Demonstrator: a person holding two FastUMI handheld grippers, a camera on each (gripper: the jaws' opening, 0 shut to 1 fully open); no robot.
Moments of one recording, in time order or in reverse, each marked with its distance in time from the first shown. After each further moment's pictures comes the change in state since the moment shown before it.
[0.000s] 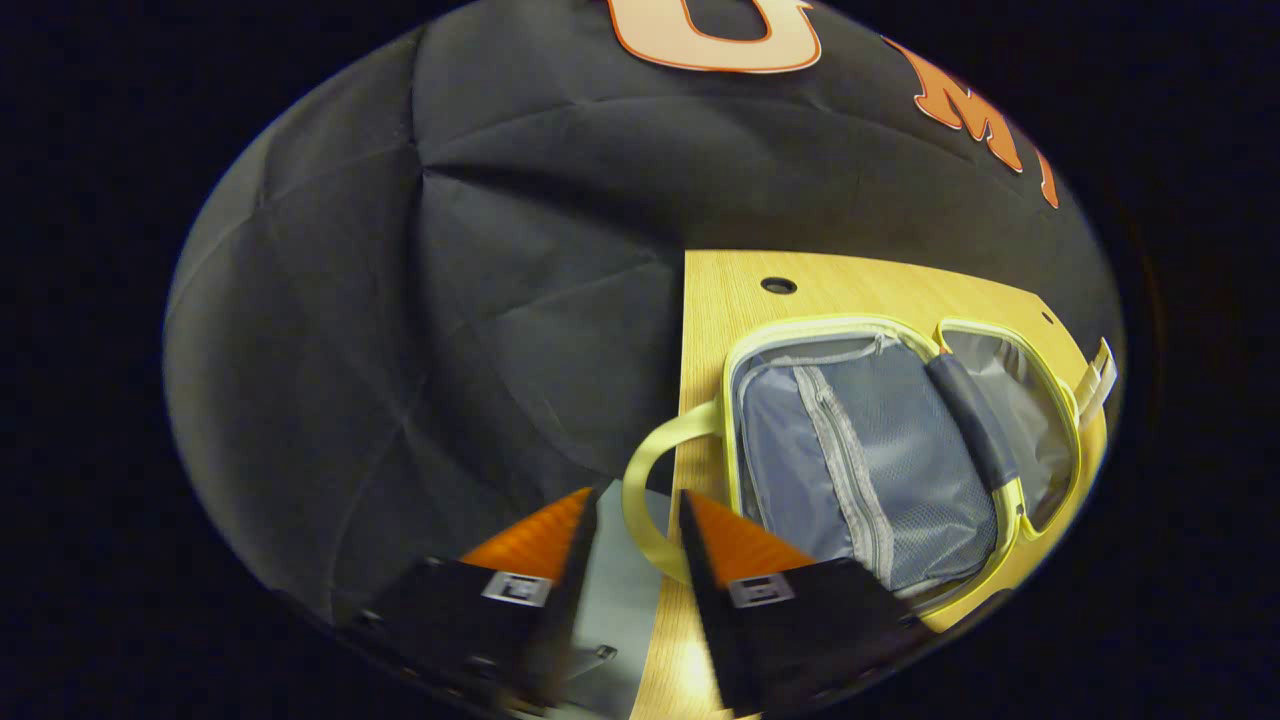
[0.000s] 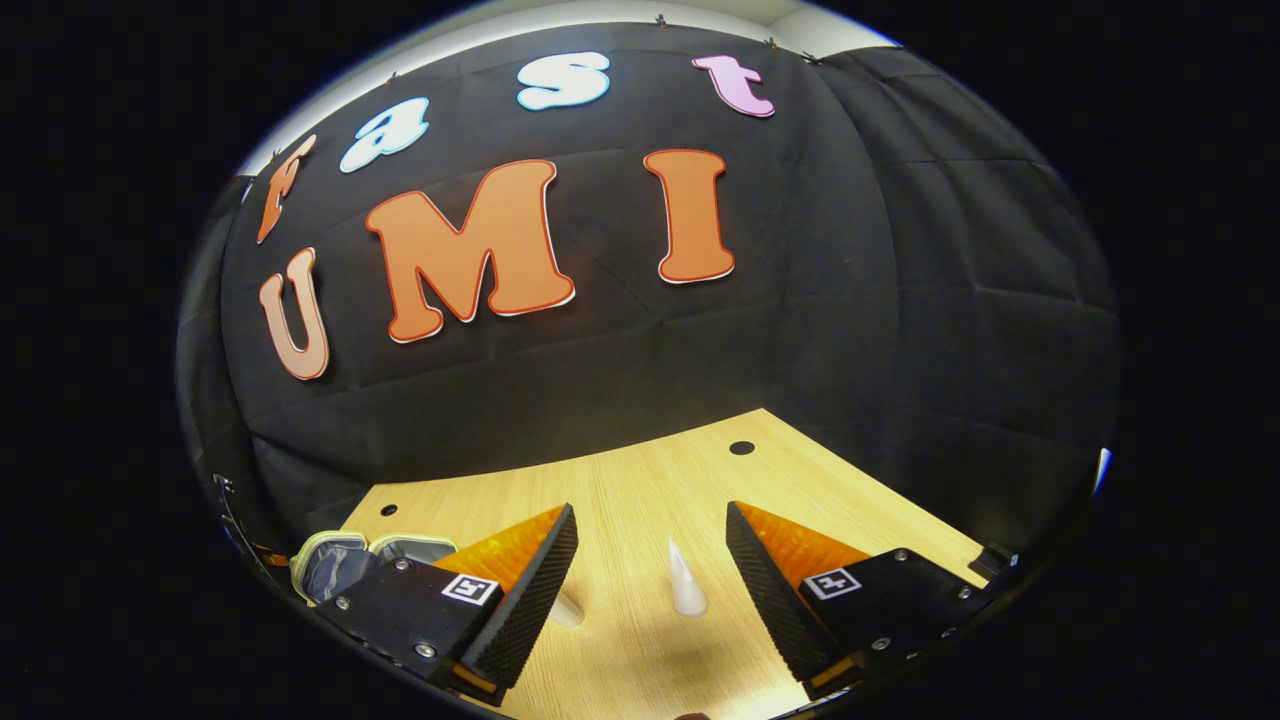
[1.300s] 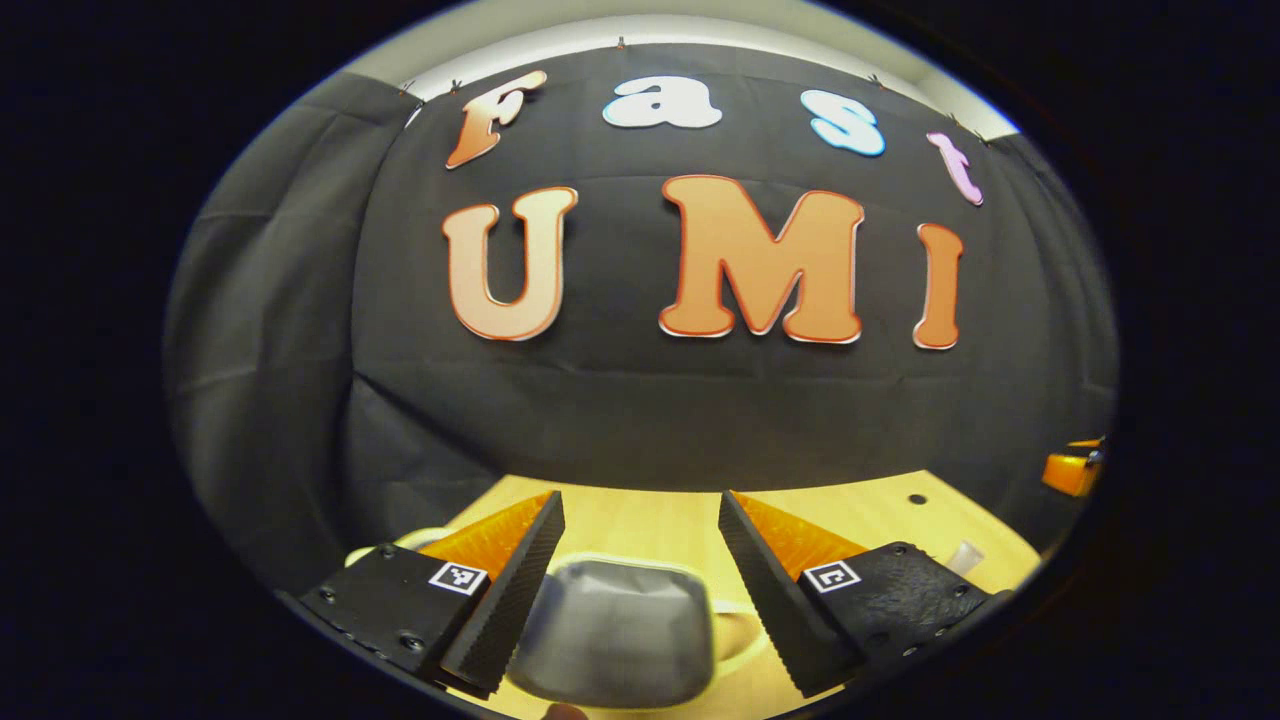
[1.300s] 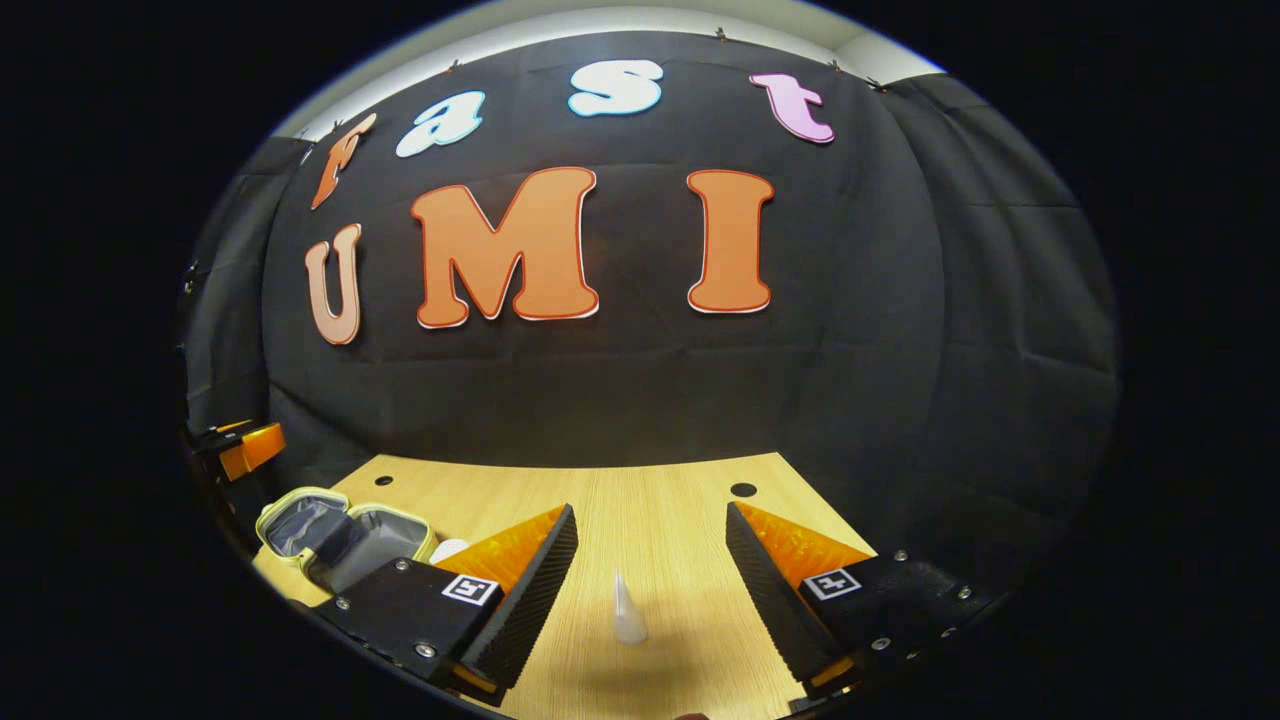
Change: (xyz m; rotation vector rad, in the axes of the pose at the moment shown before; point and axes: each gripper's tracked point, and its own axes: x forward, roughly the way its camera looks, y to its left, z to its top) left arm -0.298 -0.451 0.192 -0.142 -0.581 -0.131; right arm 0.026 -0.036 0.017 -0.162 -0.061 0.136
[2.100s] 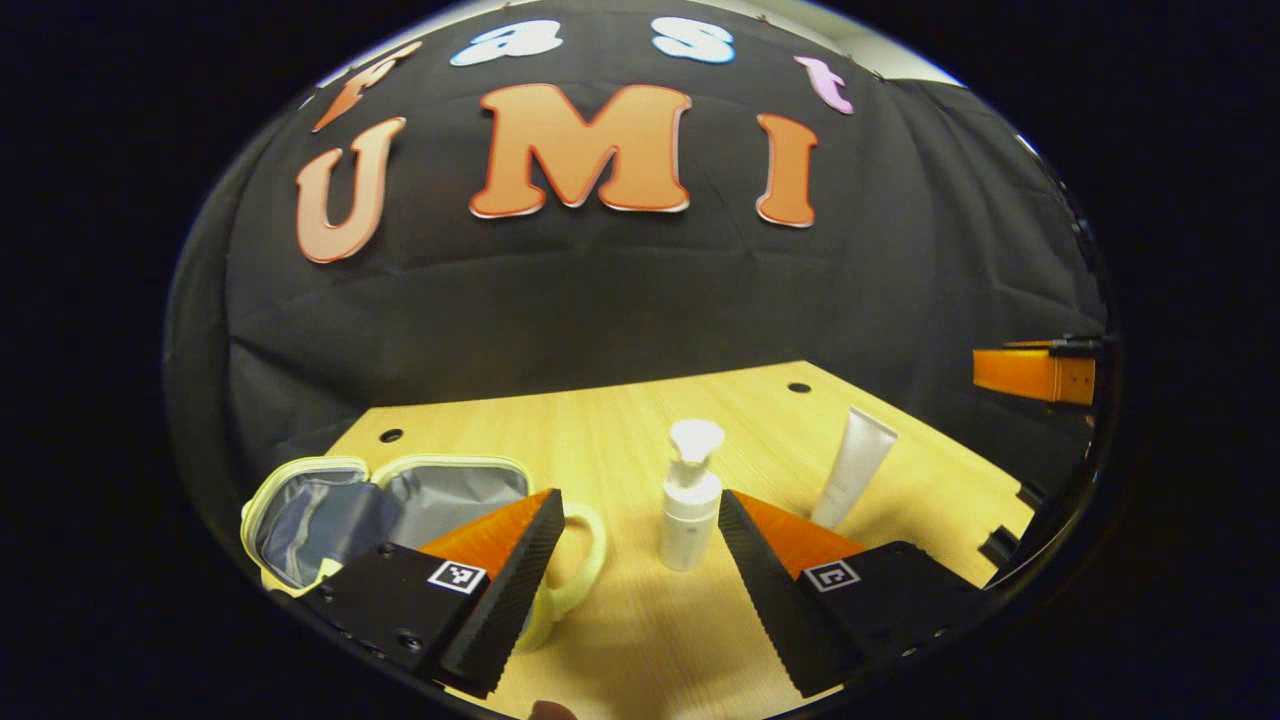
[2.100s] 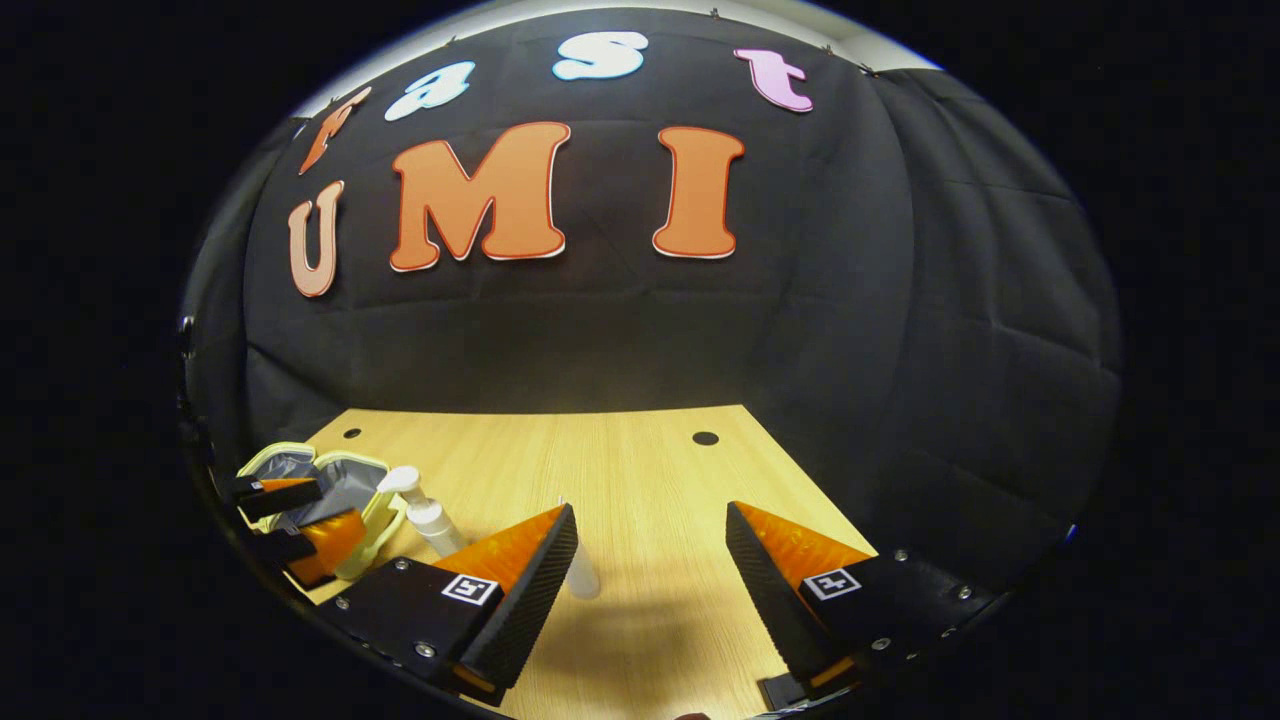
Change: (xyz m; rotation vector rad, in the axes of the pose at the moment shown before) left arm -0.010 -0.153 -0.163 0.184 0.232 -0.322; right arm -0.022 -0.043 -0.065 -0.026 0.133 -0.080
